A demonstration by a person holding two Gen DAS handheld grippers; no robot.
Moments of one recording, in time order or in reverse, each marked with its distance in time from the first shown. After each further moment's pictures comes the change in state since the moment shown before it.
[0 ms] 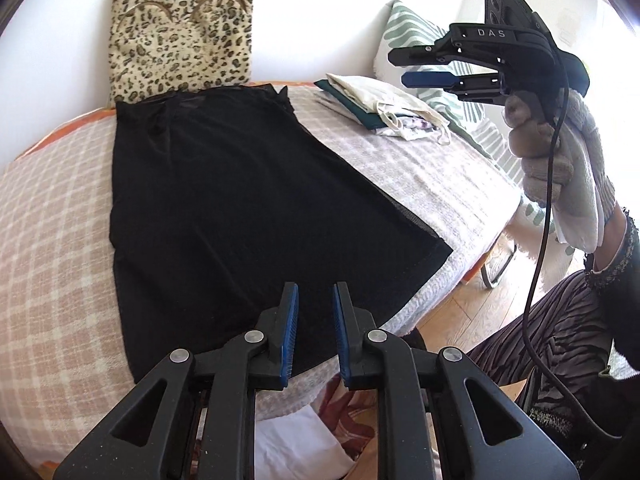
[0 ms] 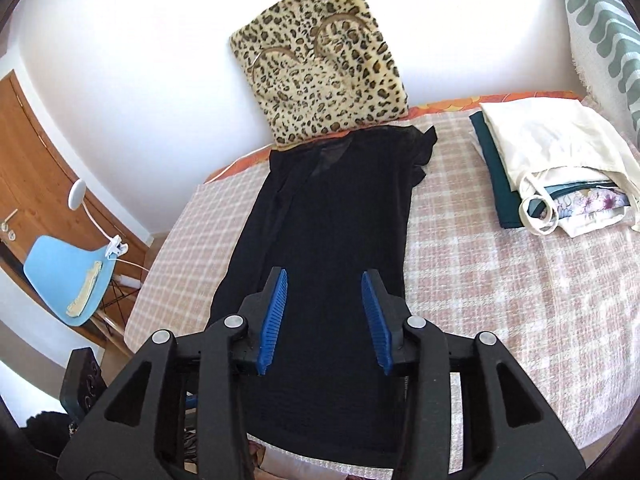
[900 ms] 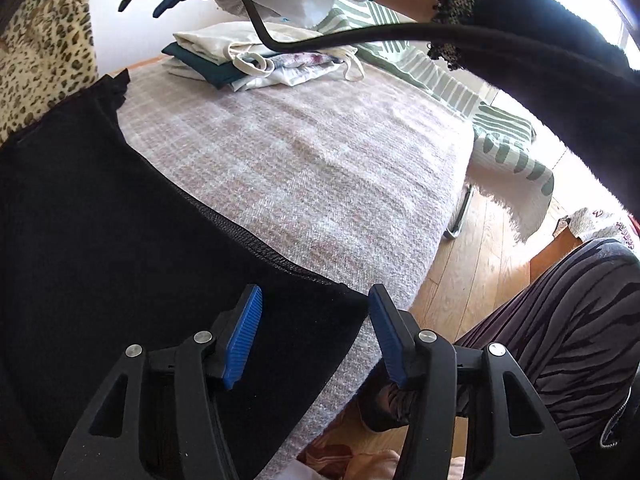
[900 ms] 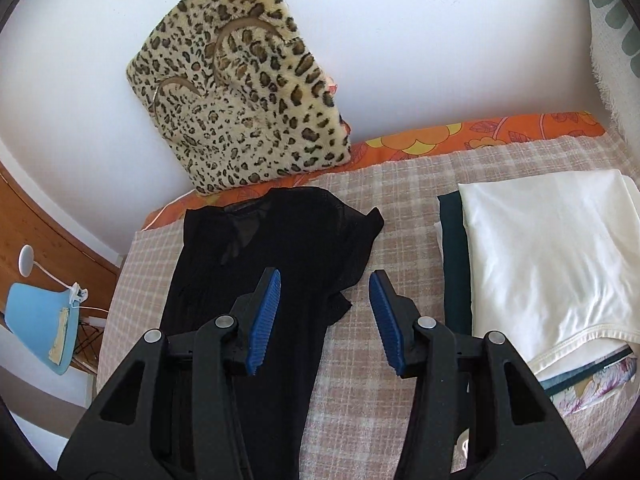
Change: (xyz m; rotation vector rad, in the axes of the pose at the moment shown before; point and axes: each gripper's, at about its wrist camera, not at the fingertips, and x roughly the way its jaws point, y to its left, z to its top) left arm 0.127 -0.105 0.037 0.231 0.156 -0.187; right arm 0.143 -0.105 0.175 0.047 0.115 -0.063
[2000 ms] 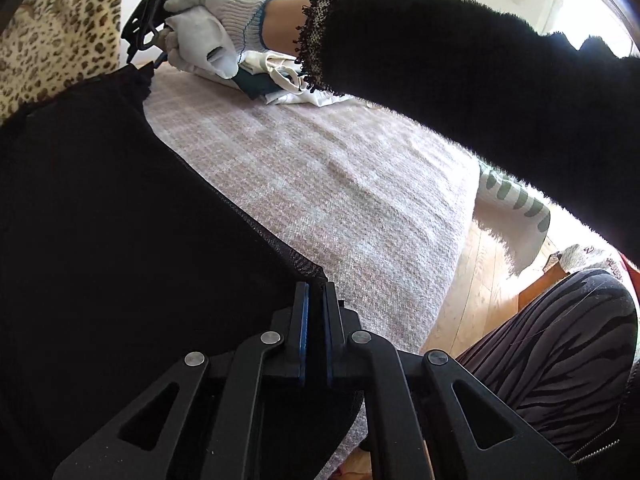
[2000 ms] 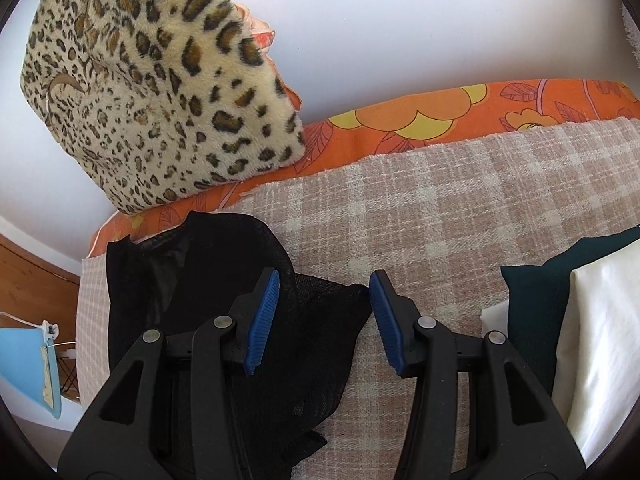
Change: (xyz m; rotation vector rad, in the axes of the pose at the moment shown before) left arm -0.005 0.033 0.001 -0.101 -0.084 -0.042; right arm 0.148 -0.035 0.056 0.099 0.128 -0.106
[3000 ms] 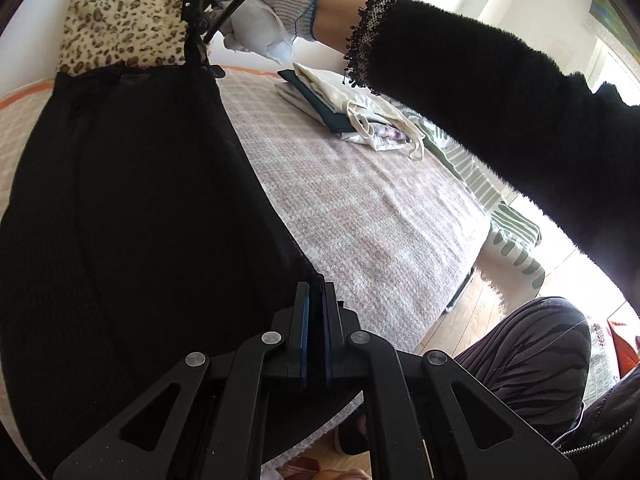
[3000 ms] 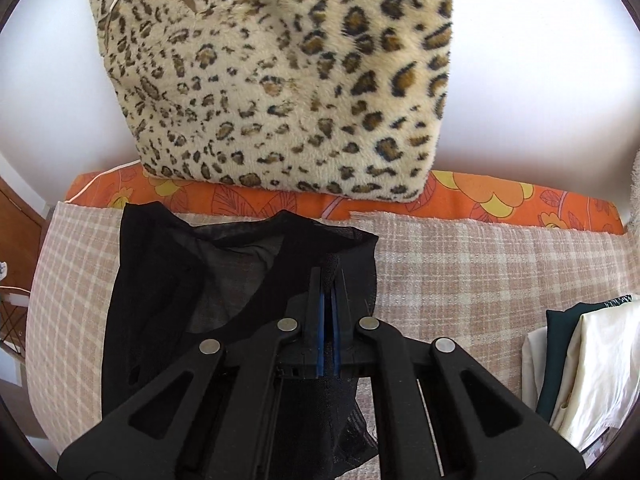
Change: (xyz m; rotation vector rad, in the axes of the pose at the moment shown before) left arm -0.076 0.043 -0.033 -0.233 -0.130 0.051; right arm -0.008 0.166 0.008 -0.299 -0.021 -0.198
